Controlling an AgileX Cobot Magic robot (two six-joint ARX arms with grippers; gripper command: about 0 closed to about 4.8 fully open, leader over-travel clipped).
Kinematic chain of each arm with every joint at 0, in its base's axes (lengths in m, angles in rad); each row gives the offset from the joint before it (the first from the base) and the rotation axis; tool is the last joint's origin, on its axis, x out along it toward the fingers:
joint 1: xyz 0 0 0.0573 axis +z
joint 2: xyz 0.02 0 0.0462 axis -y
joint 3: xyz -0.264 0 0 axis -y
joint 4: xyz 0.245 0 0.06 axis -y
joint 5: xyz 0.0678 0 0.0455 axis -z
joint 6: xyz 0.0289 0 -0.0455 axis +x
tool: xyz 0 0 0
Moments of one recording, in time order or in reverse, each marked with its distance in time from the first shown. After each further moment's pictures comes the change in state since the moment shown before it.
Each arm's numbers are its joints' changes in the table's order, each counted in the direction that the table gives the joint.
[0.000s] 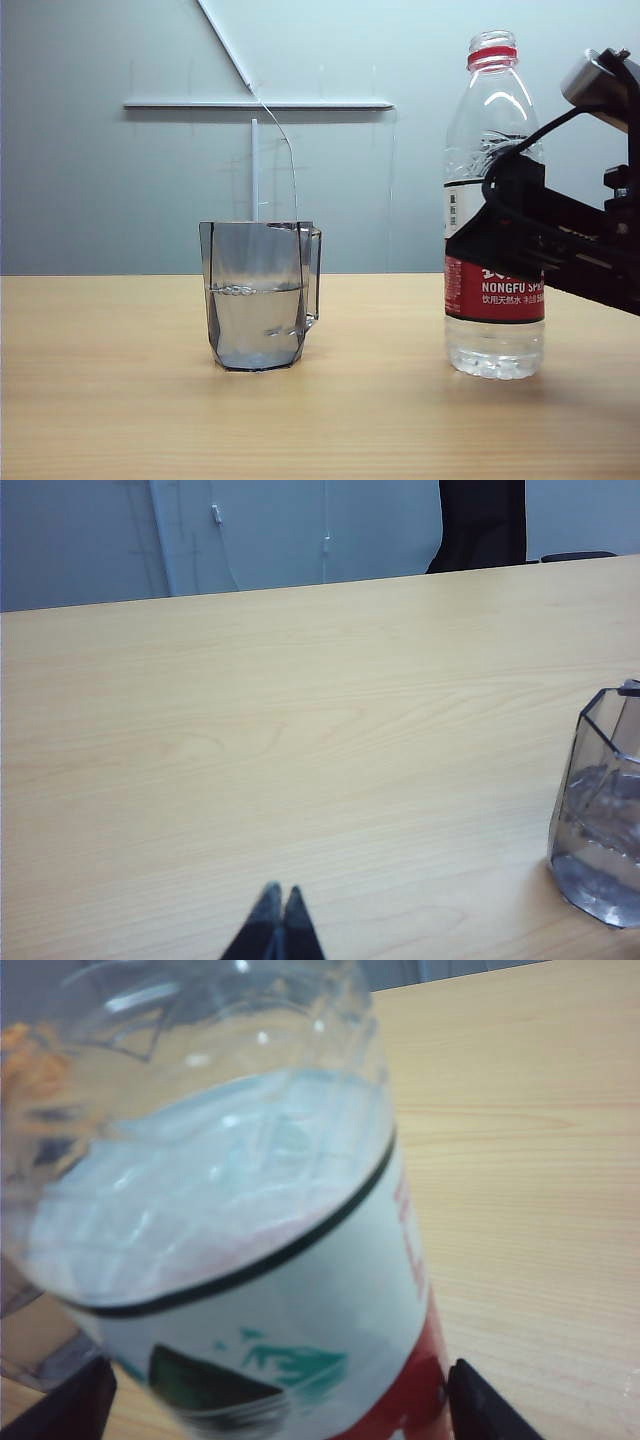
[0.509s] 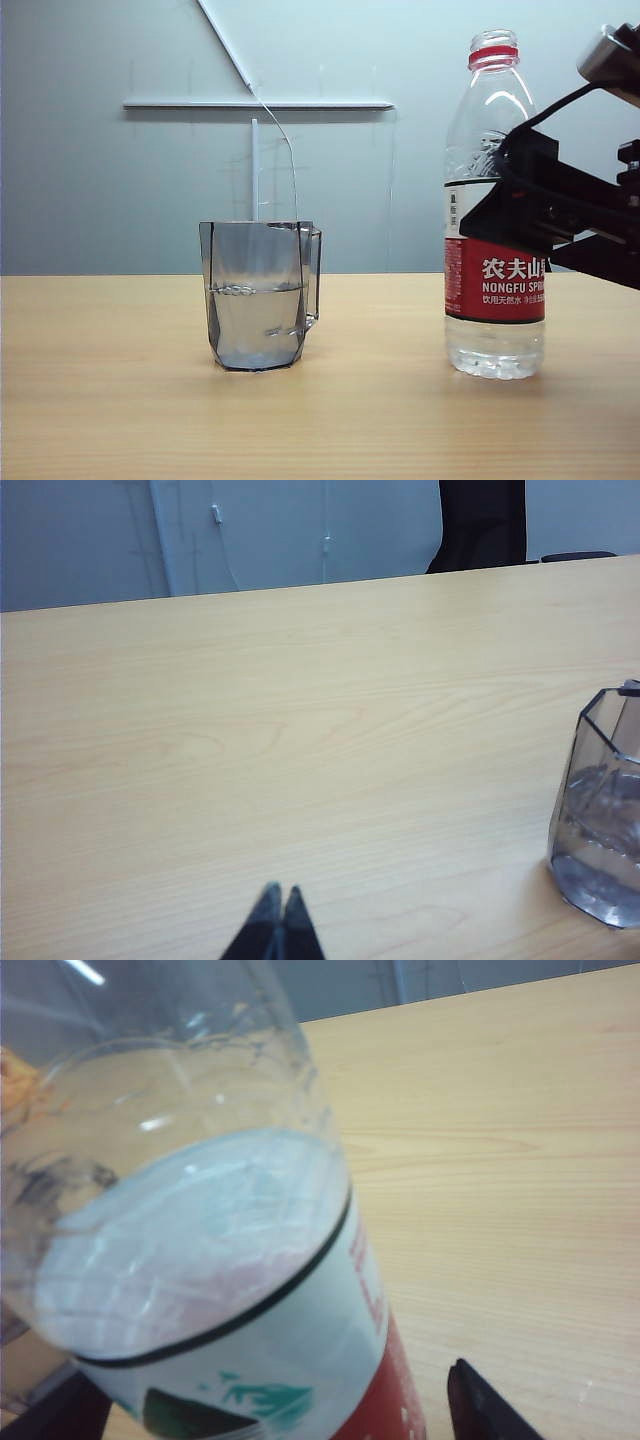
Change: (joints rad) left arm 0.000 0.000 0.000 0.000 0.000 0.000; right arm -0.002 0.175 0.000 -0.164 0.042 0.002
